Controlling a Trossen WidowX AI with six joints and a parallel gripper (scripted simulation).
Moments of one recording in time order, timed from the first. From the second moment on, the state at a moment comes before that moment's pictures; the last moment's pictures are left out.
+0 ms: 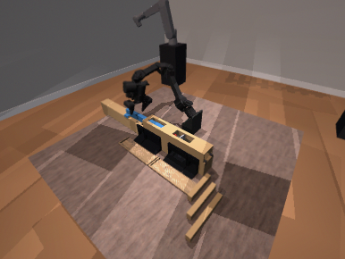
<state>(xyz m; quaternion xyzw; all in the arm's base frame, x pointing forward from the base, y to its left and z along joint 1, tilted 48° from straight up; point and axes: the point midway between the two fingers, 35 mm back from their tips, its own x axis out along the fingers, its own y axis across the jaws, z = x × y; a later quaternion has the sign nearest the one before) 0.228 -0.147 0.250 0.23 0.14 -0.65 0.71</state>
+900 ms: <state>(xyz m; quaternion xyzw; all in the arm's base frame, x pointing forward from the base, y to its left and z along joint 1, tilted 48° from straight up) 0.228 -0.172 0.229 0.23 0.14 -0.65 0.71</state>
